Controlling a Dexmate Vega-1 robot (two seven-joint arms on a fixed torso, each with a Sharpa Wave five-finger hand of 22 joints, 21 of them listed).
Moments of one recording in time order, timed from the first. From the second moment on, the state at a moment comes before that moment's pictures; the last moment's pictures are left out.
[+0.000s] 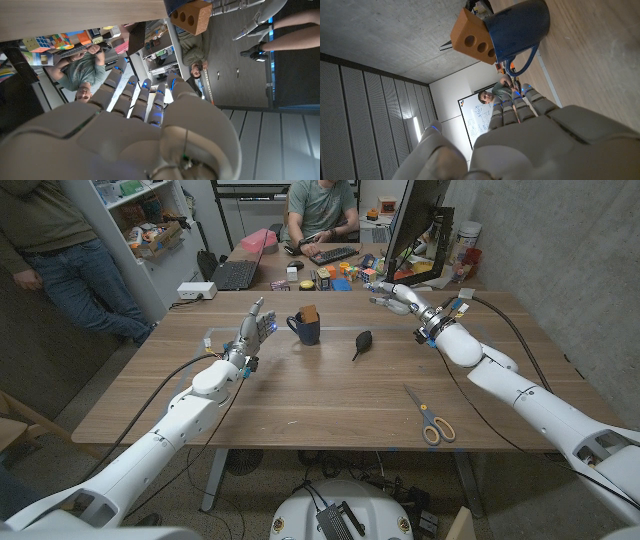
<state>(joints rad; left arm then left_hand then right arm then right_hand) 0.91 0.60 0.37 -1.51 -0.61 -0.11 0.10 0.06 -0.14 0.26 0.03 0.49 0.13 0.09 0.20 0.19 0.14 0.00 0.20 0.19 0.12 0.00 0.19 0.18 0.16 -0.03 0.19 0.18 -0.61 -0.65 -0.58 -1.34 -0.14 0.48 -0.12 0.70 0.15 0.38 -0.16 0.45 0.40 -0.15 0.21 0.18 0.35 -0.08 0.24 0.18 0.32 -0.04 0.20 0.18 0.38 0.03 0.48 0.17</state>
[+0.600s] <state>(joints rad) 0.92 0.61 0.38 -1.53 -0.61 -0.09 0.12 0.06 -0.14 0.25 0.02 0.49 0.13 0.10 0.20 0.19 0.14 0.00 0.20 0.19 0.13 0.00 0.19 0.18 0.16 -0.02 0.19 0.18 -0.52 -0.68 -0.64 -1.35 -0.41 0.51 -0.17 0.74 0.08 0.40 -0.18 0.42 0.39 -0.17 0.20 0.18 0.32 -0.08 0.22 0.19 0.31 -0.03 0.18 0.18 0.41 0.10 0.45 0.17</state>
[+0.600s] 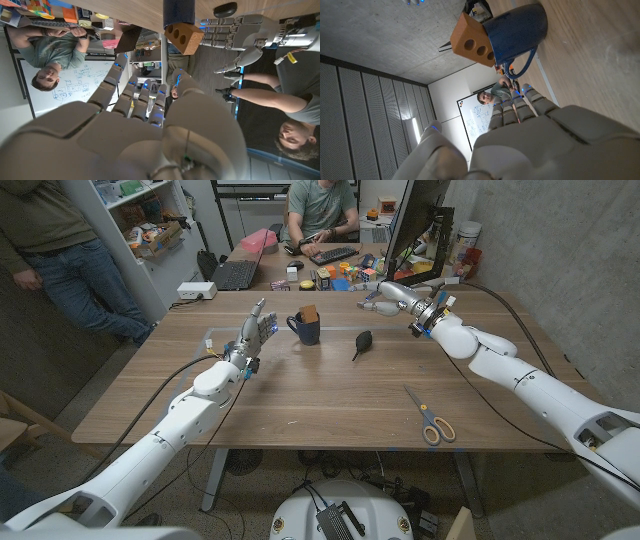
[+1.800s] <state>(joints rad) 0.98 0.64 0.35 -1.60 -0.61 -0.09 0.15 0.07 -0.13 0.24 0.02 0.50 0.14 0.09 0.20 0.19 0.14 0.00 0.20 0.19 0.13 0.00 0.19 0.18 0.16 -0.02 0.19 0.18 -0.38 -0.76 -0.76 -1.45 -0.80 0.43 -0.07 0.80 0.00 0.44 -0.17 0.37 0.18 -0.16 0.18 0.20 0.10 0.04 0.19 0.21 0.18 0.06 0.18 0.18 0.46 0.16 0.37 0.17</state>
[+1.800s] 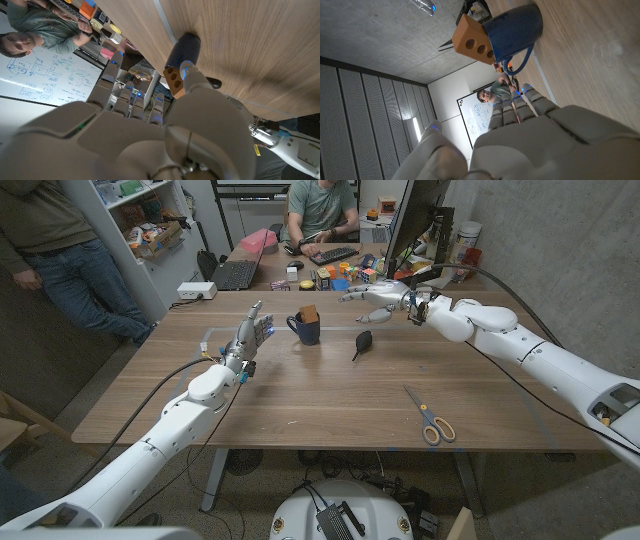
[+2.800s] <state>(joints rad) 0.99 0.64 0.34 -1.61 -0.60 -0.10 0.16 0.07 -0.13 0.23 0.02 0.50 0.15 0.10 0.20 0.19 0.15 0.00 0.20 0.19 0.13 0.00 0.19 0.18 0.16 -0.02 0.19 0.18 -0.30 -0.76 -0.85 -1.42 -0.95 0.41 0.02 0.79 -0.03 0.45 -0.16 0.34 0.09 -0.14 0.19 0.20 -0.03 0.07 0.19 0.22 0.11 0.09 0.18 0.18 0.44 0.18 0.30 0.17</state>
